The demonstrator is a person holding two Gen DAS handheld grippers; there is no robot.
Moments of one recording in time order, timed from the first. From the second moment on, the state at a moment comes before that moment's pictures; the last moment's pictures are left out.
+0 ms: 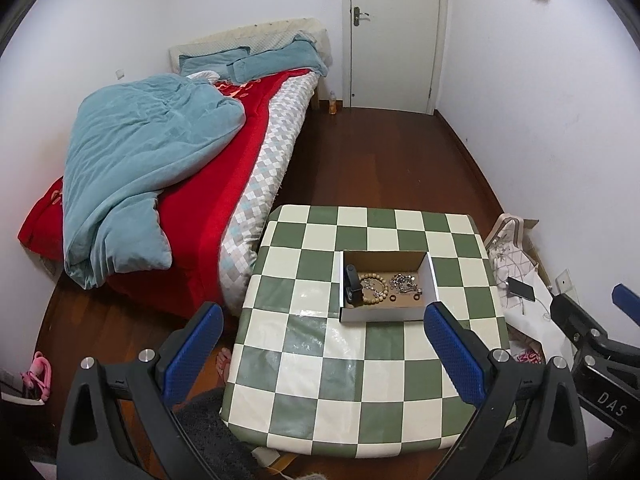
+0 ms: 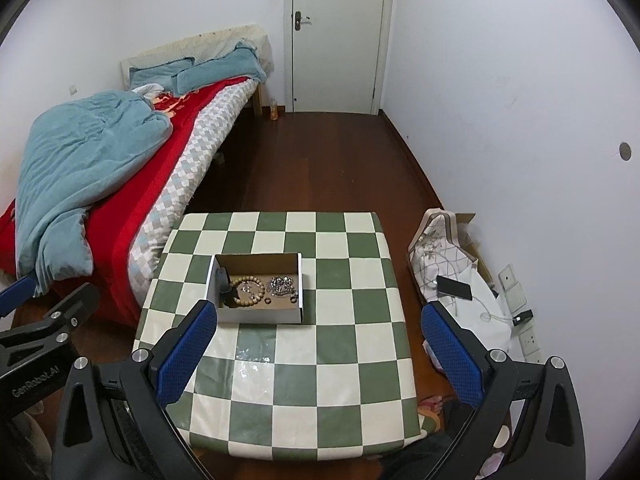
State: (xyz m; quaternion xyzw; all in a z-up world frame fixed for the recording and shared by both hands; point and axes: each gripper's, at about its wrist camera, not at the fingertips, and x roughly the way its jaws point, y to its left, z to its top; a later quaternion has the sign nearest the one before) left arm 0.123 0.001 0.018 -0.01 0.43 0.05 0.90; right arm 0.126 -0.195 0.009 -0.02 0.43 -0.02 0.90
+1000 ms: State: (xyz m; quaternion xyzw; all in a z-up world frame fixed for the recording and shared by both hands) left arm 0.122 -0.001 0.021 -0.01 0.43 0.06 0.90; right arm 0.126 -0.188 0.004 -0.02 0.43 -0.01 0.90
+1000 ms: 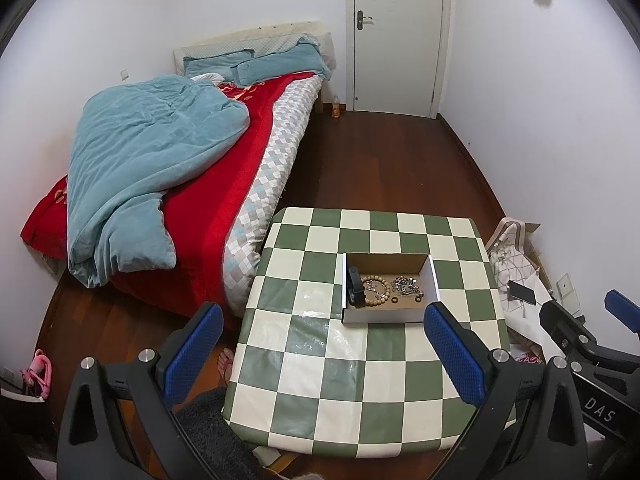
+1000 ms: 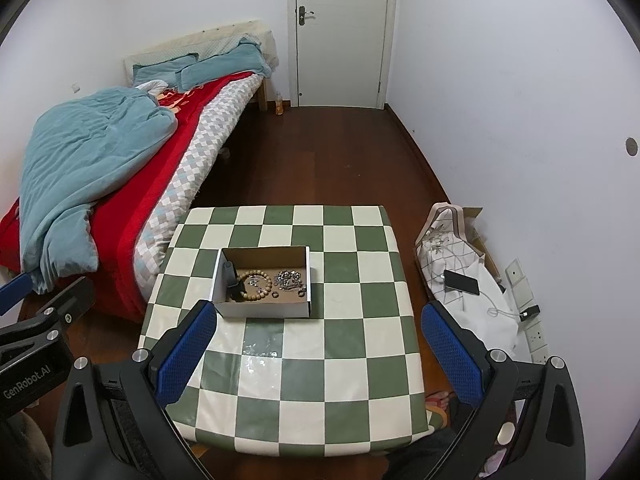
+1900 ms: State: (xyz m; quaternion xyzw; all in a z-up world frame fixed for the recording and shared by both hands) left arm 0.115 0.000 0.023 0.00 0.42 0.06 0.90; right arm 0.125 -0.189 0.008 -0.01 0.43 -0.01 0.90
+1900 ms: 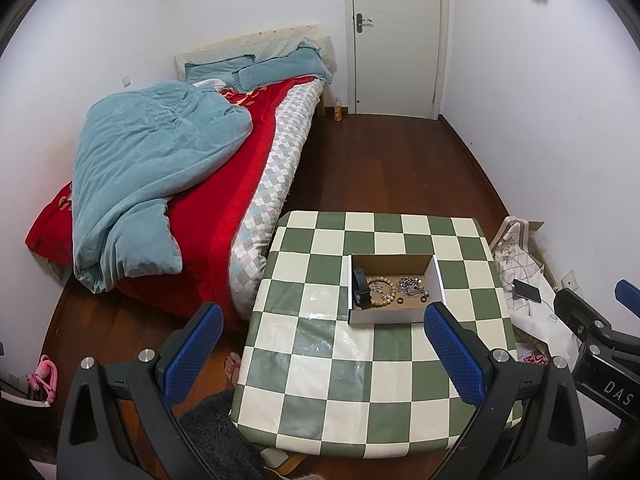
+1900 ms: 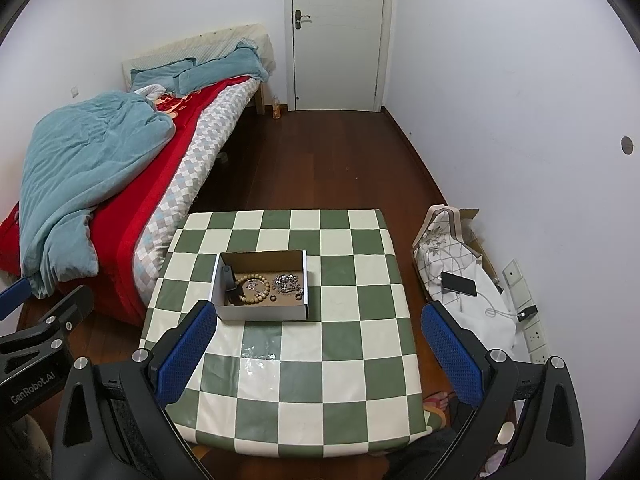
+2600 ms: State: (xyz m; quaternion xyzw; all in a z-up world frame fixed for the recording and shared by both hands) left arm 0.113 -0.001 0.024 0.00 0.42 0.06 0.90; right arm 0.128 -0.195 0.012 -0.01 0.43 -0.02 0.90
